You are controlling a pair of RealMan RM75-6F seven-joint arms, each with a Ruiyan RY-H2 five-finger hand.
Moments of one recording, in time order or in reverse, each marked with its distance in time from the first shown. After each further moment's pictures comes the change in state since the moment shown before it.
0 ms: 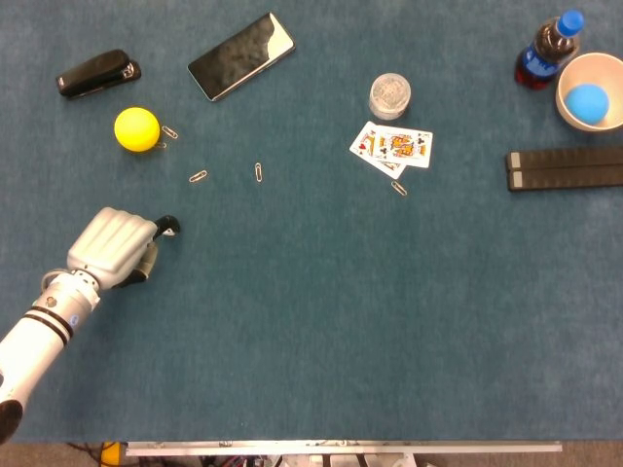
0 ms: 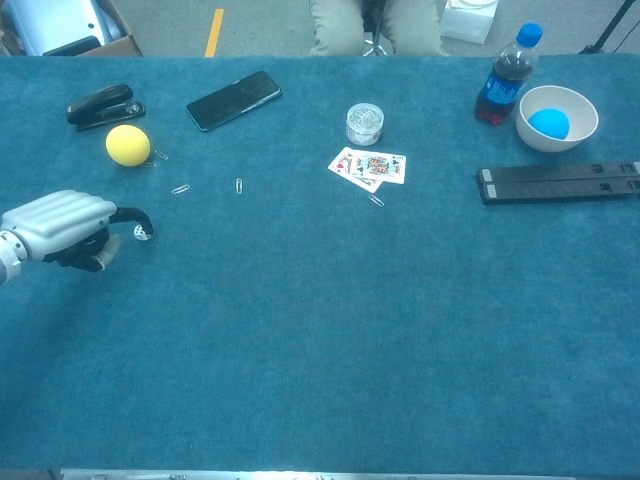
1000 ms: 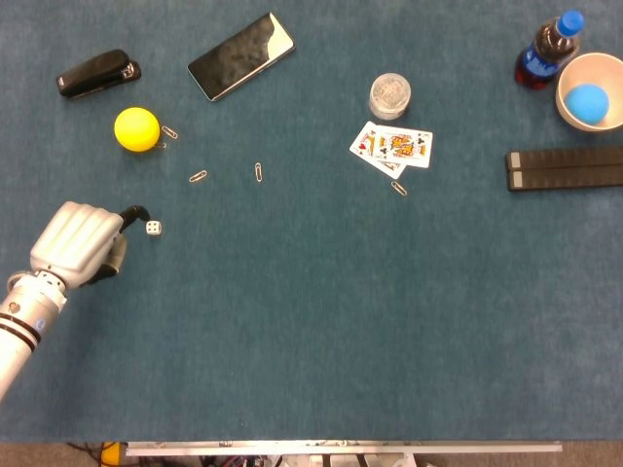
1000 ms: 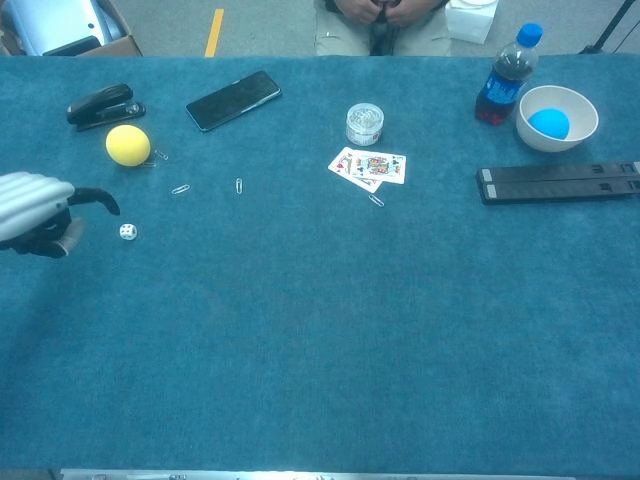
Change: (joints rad) left arm 0.044 0.106 0.003 -0.069 0.031 0.095 -0.019; right arm 0.002 -0.002 -0.002 -0.008 -0.010 0.001 -0.007
